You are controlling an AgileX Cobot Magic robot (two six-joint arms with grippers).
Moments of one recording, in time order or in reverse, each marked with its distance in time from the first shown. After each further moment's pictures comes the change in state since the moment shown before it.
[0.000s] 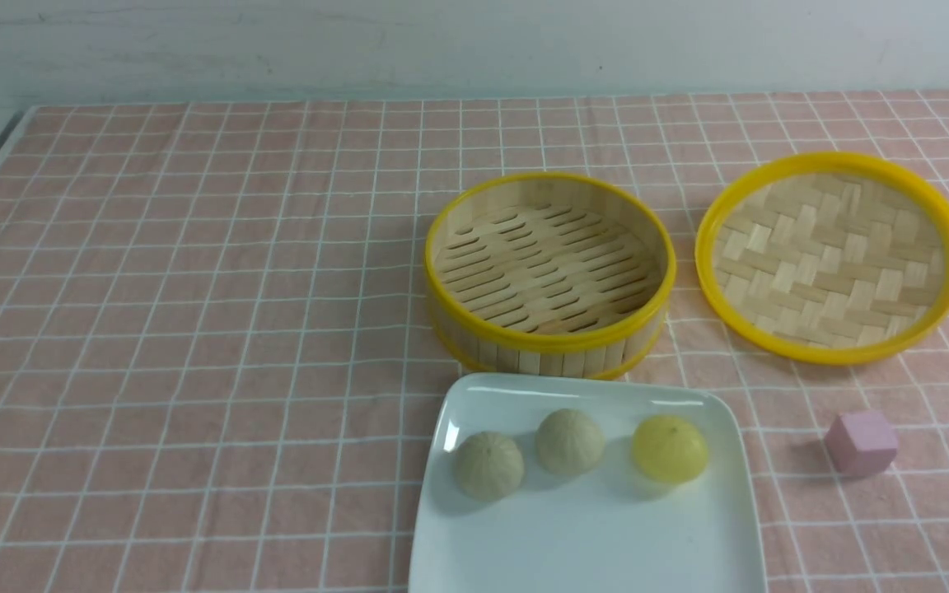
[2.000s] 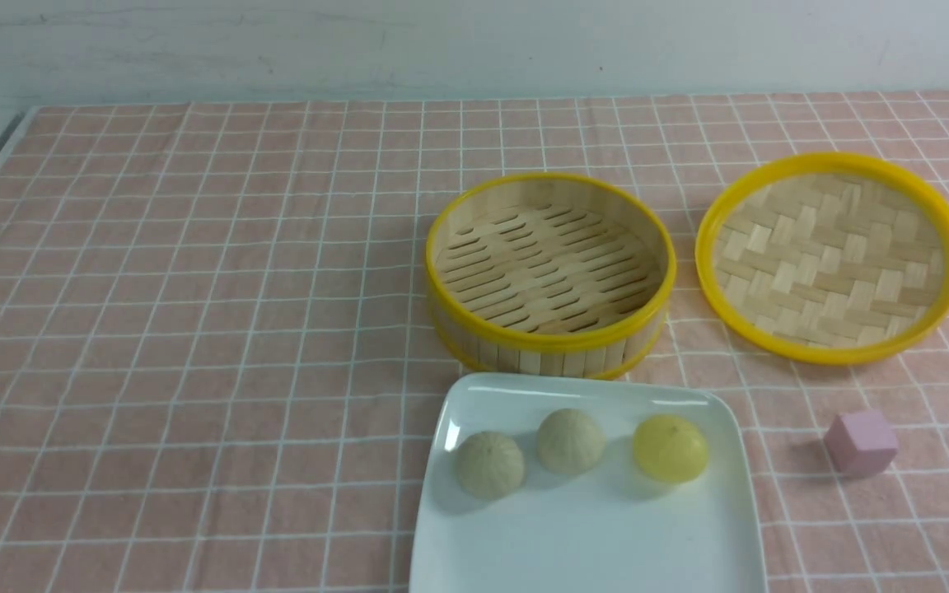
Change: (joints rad) right arm 0.000 -0.001 0.000 0.000 0.006 0.000; left arm 0.592 -1.097 1.699 0.462 -0.652 -0.543
